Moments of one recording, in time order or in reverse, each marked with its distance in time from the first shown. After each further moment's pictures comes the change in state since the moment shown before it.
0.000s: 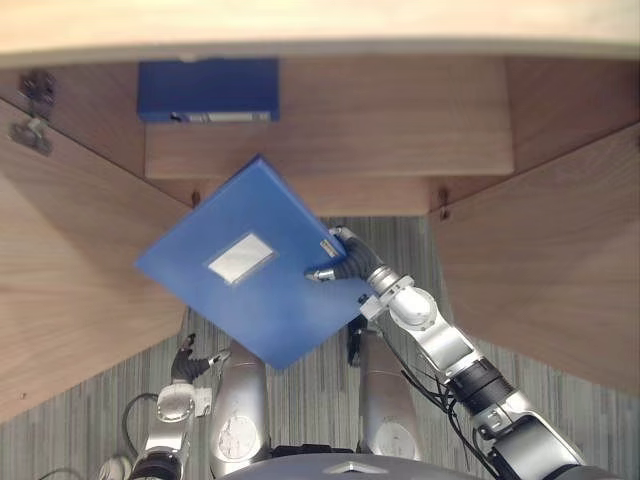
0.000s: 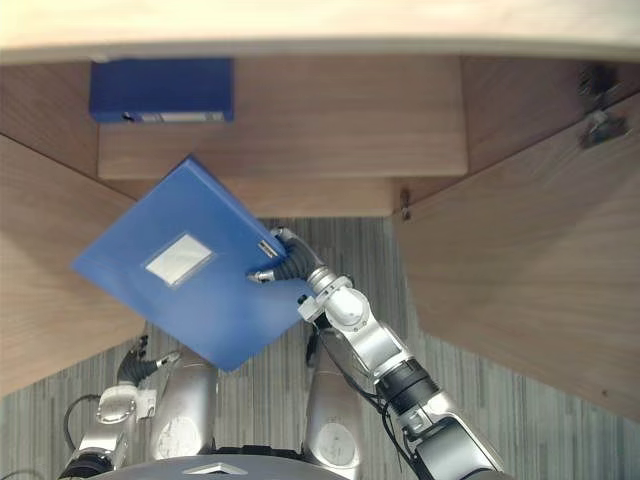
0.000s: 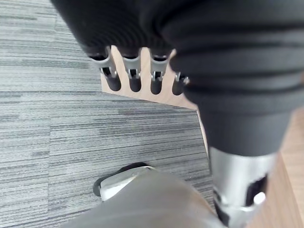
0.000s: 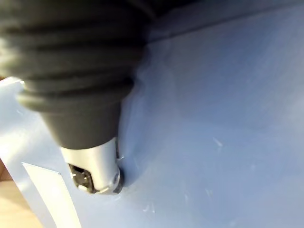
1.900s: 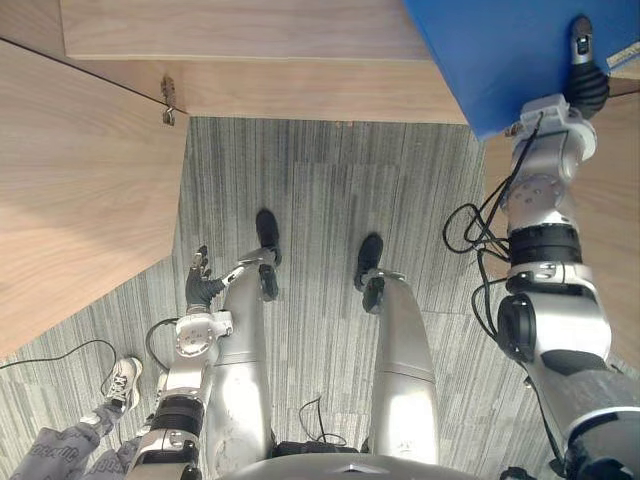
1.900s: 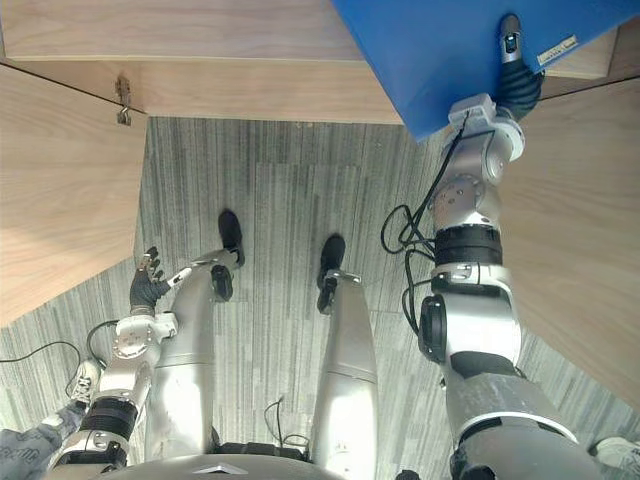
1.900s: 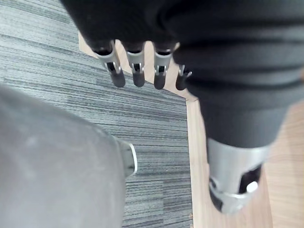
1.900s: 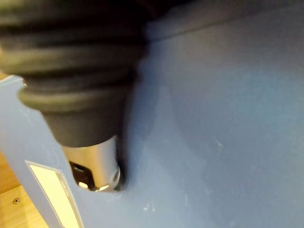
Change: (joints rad) left arm -0.160 -0.064 -0.025 -0.226 -0.119 -0.020 0.060; right arm -0.688 -0.123 -0.567 0.577 0.942 -0.055 -0.340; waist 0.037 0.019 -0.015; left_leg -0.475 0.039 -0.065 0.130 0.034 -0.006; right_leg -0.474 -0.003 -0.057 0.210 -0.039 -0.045
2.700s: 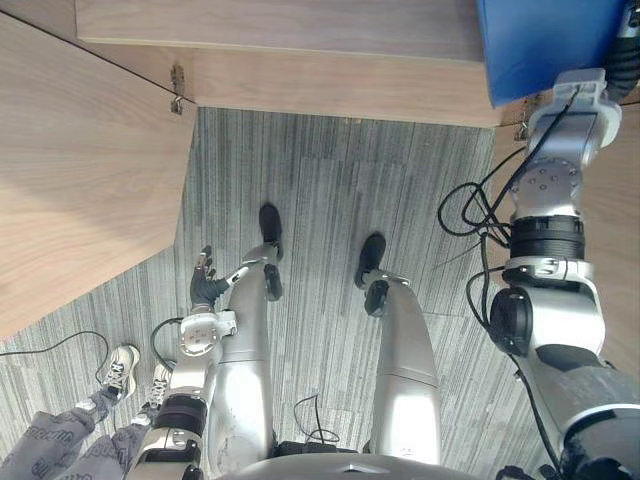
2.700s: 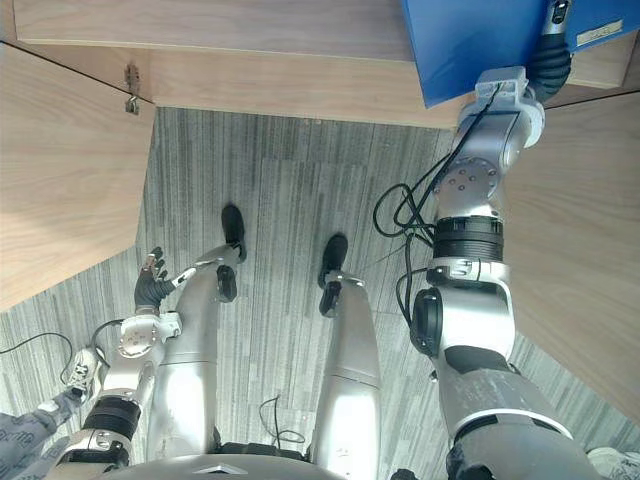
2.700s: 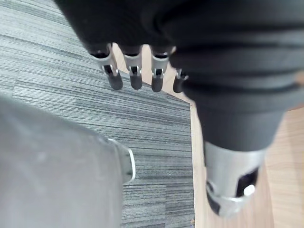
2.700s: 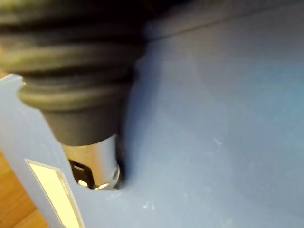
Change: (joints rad) left arm -0.005 -0.004 -0.022 -0.005 -0.007 0.005 0.015; right arm -0.002 0.065 -0.090 -0.225 0.121 -0.078 -0.040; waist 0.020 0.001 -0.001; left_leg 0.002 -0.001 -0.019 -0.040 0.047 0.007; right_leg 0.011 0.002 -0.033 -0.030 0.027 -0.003
